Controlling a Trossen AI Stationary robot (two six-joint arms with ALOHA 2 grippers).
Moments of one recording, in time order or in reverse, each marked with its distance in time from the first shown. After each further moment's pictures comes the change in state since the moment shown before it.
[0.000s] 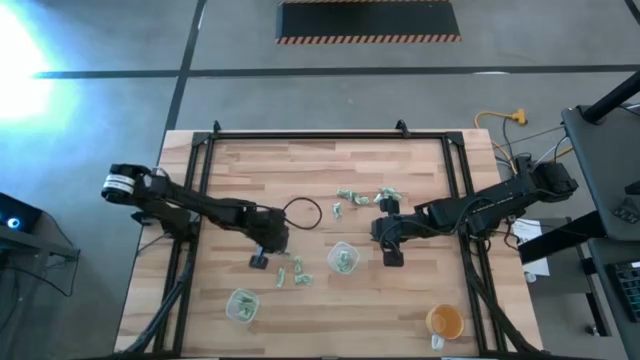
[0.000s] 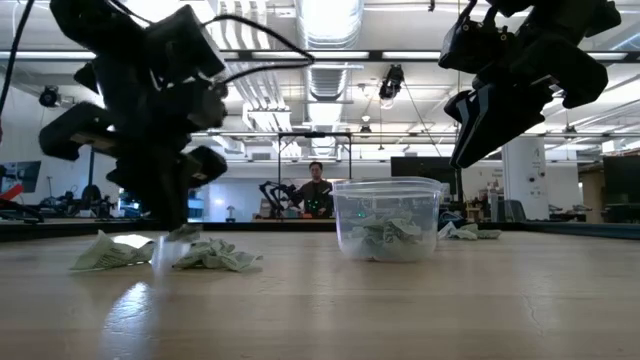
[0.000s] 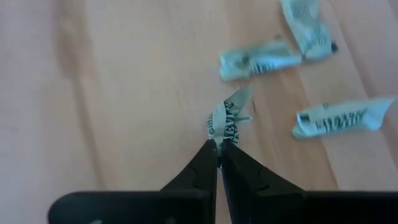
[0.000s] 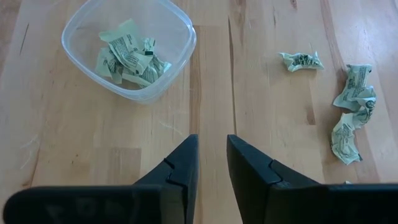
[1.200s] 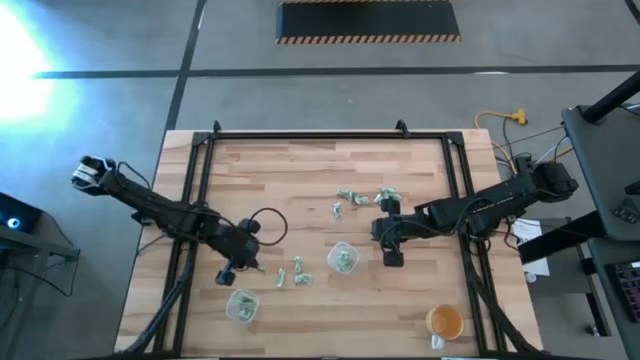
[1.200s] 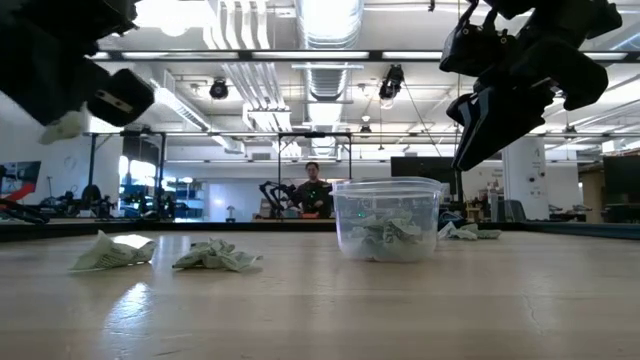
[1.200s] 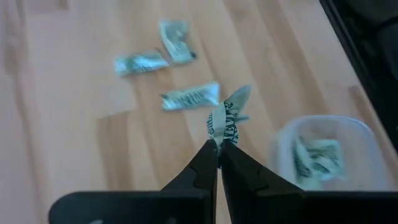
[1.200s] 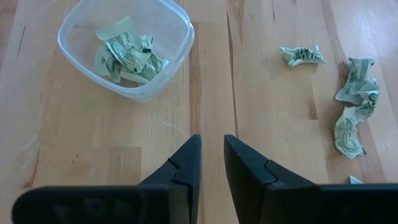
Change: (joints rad) left arm -0.316 -0.407 -0.005 -0.289 -0.057 -0.297; right arm 0.000 0.000 -0.009 0.004 0.000 0.026
